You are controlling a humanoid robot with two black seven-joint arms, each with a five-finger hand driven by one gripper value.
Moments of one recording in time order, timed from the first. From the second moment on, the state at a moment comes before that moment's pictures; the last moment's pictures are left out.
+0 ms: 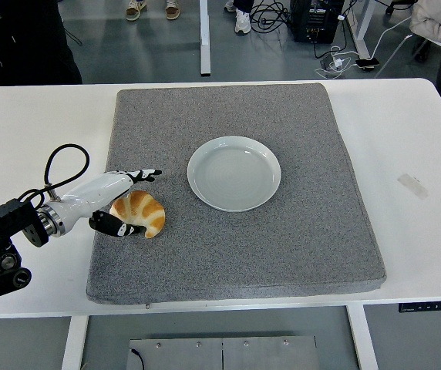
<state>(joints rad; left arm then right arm) -0.84 0.69 -0.02 -1.41 1.34 0.41 -0.07 -0.09 0.00 0.09 0.13 -0.08 -0.05 0.23</state>
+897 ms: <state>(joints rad) -0.84 0.68 -0.03 -1.41 1.35 0.44 -0.10 -0.09 0.00 0.09 0.13 -0.08 -0.05 0.23</state>
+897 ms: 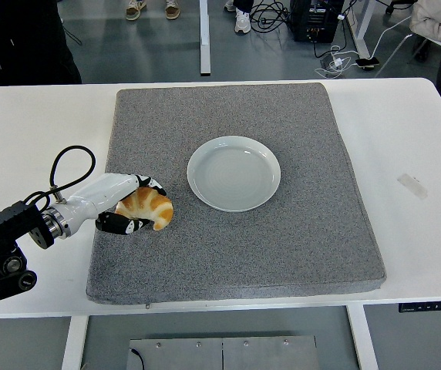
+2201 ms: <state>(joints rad) -1.03 0.29 -0.09 -0.98 1.35 0.44 -0.22 -0.09 0.00 0.09 0.13 -0.08 -0.05 0.23</state>
